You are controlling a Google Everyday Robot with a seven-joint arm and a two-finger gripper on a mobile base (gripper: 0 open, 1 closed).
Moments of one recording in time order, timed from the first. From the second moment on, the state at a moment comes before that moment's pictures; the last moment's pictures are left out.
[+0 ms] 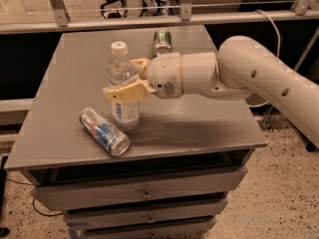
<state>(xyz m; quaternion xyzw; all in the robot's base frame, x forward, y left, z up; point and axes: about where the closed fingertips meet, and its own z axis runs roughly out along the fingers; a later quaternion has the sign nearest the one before) 0.521 0.089 0.928 -0.51 0.58 0.41 0.49</state>
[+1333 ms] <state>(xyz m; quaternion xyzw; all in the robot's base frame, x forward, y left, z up) 0.513 0.100 0.917 -0.53 0.57 0.42 0.47</state>
